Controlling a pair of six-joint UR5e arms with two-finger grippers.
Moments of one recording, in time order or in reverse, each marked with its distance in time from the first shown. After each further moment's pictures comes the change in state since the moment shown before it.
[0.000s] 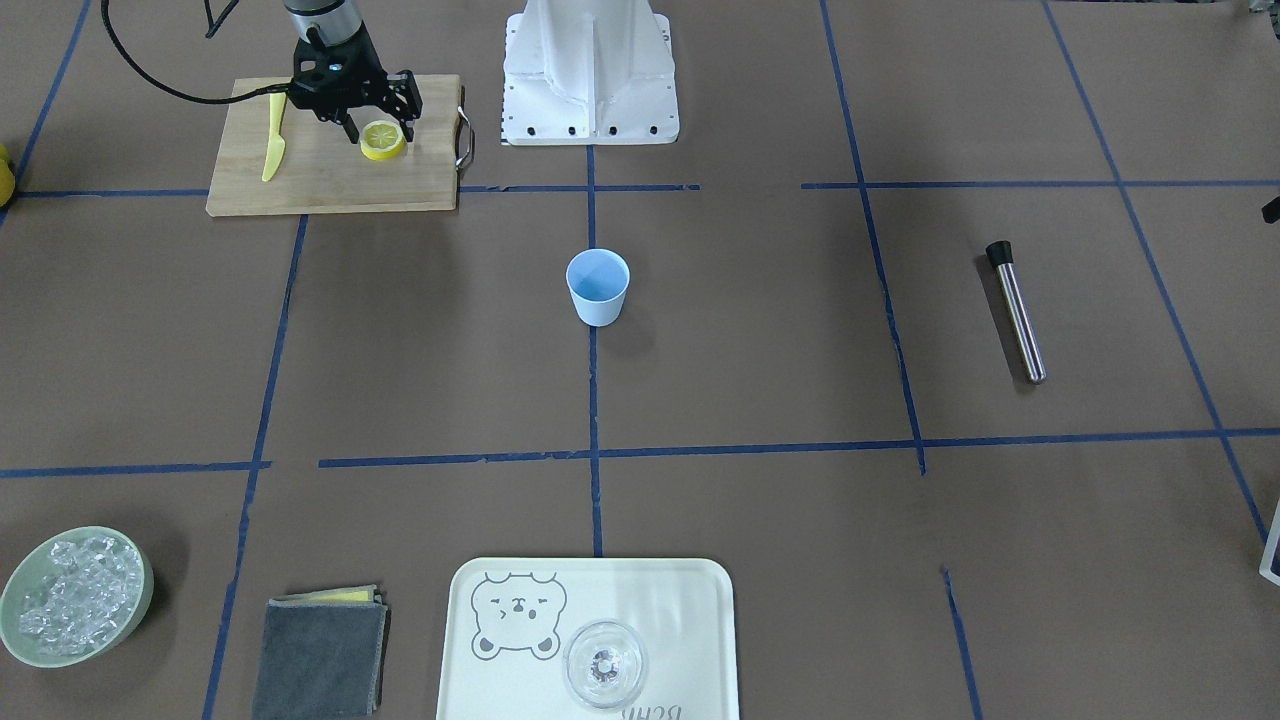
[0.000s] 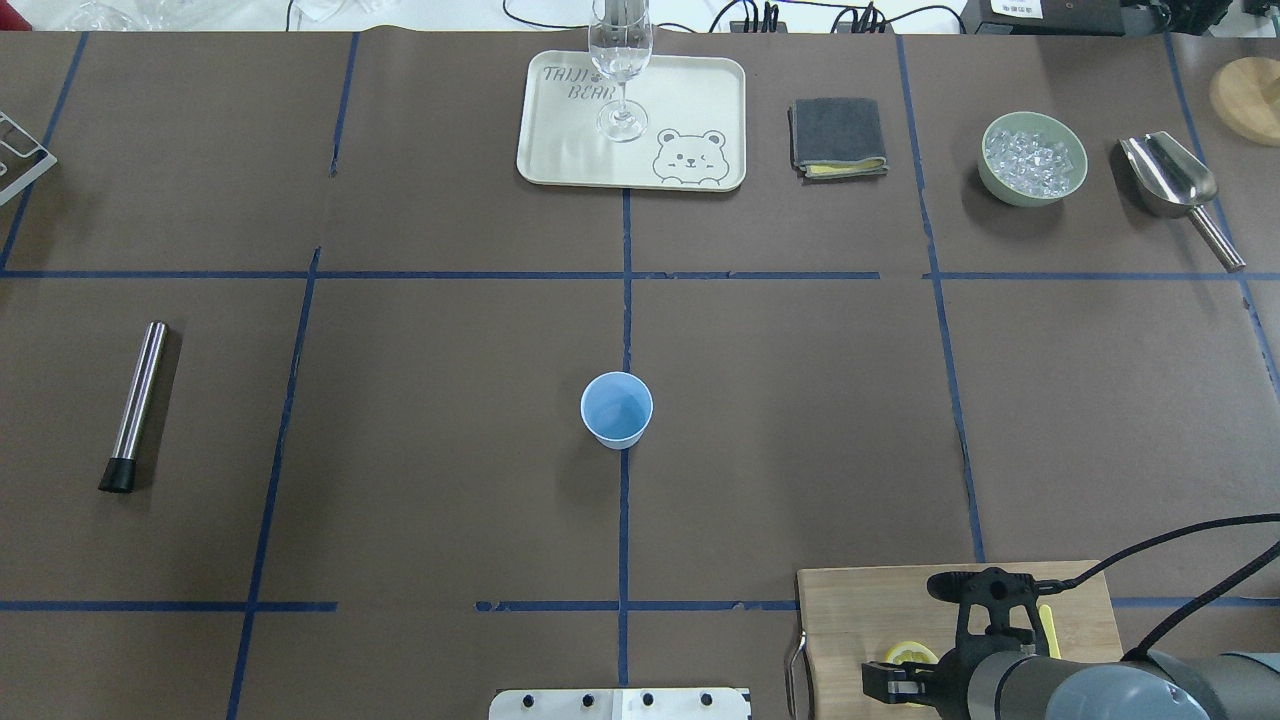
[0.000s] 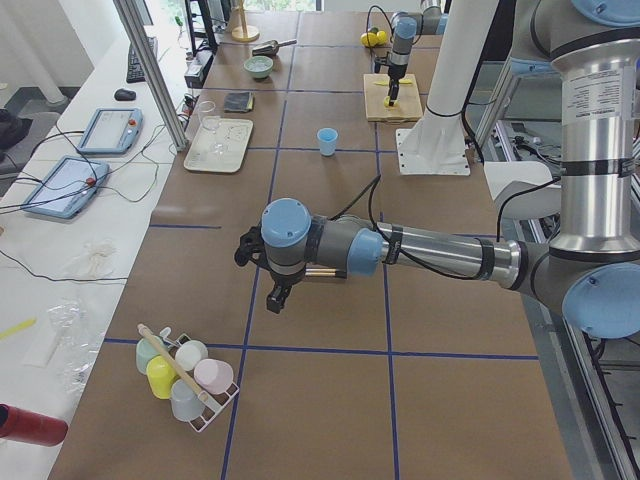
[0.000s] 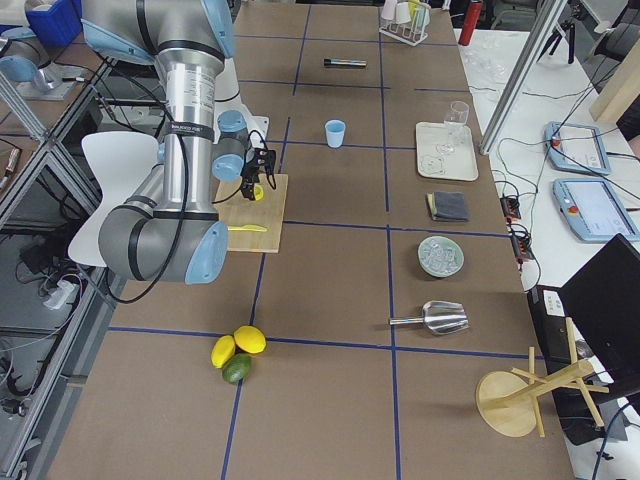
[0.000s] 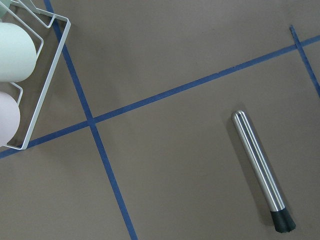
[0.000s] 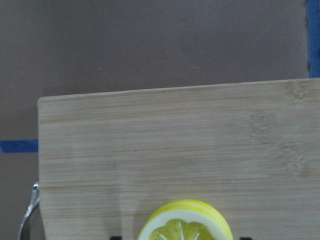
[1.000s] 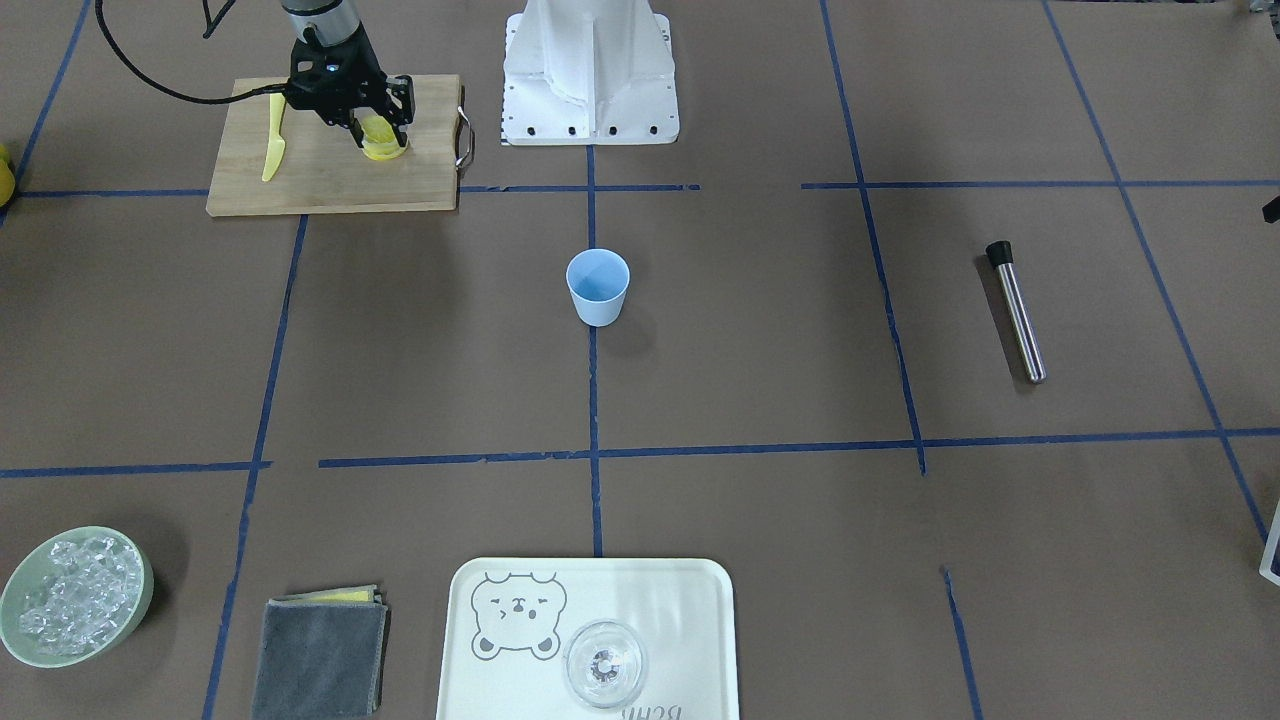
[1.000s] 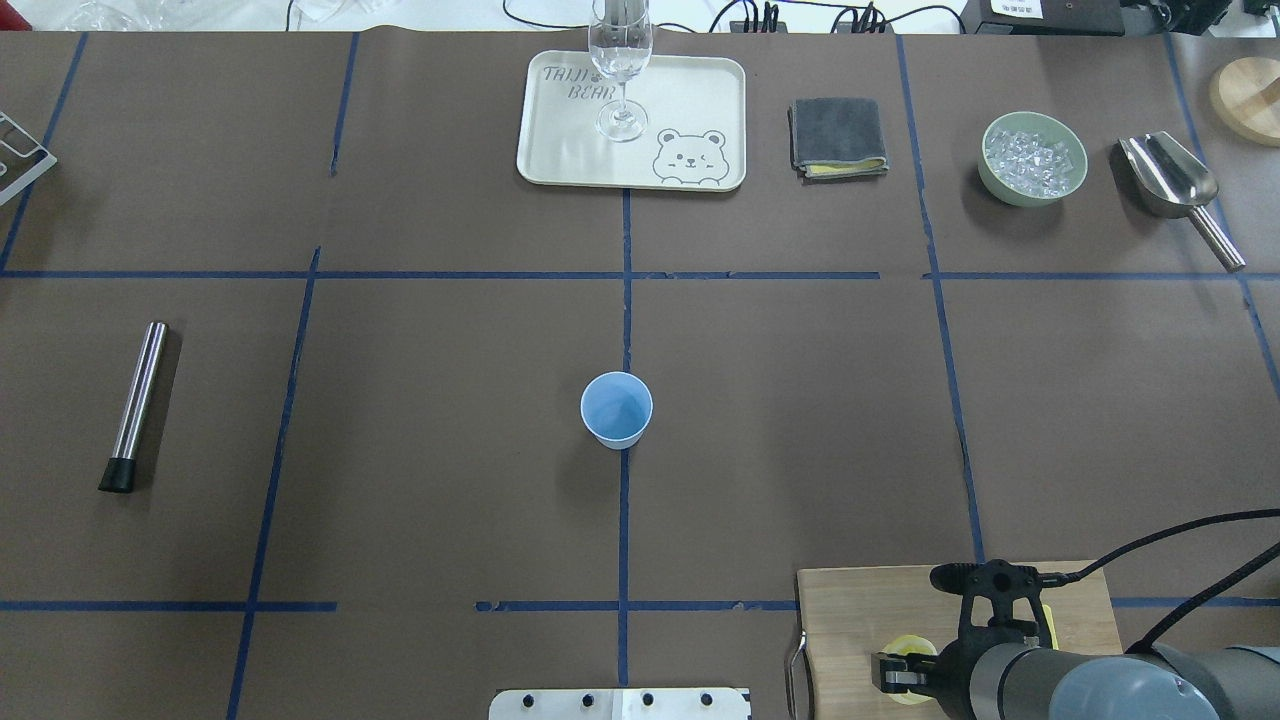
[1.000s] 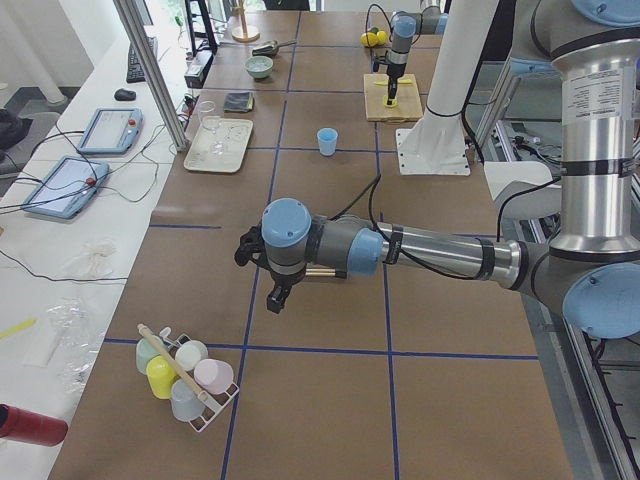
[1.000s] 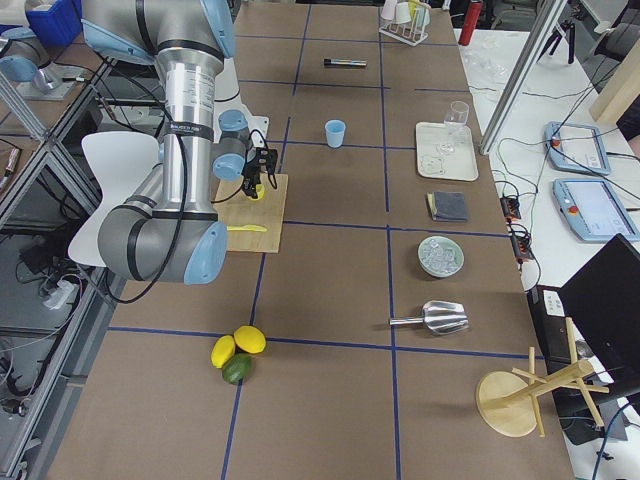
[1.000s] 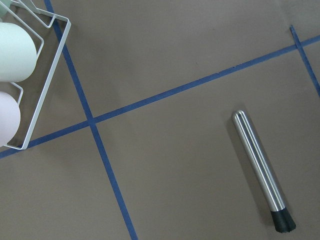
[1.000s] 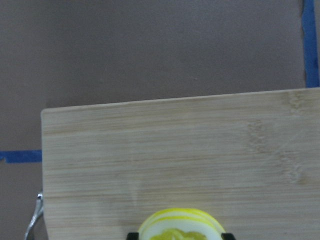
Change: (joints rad) left arm -0.001 0.001 -0.002 0.000 0.000 0.000; right arm 0.018 -0.002 0.008 0.000 0.001 0.002
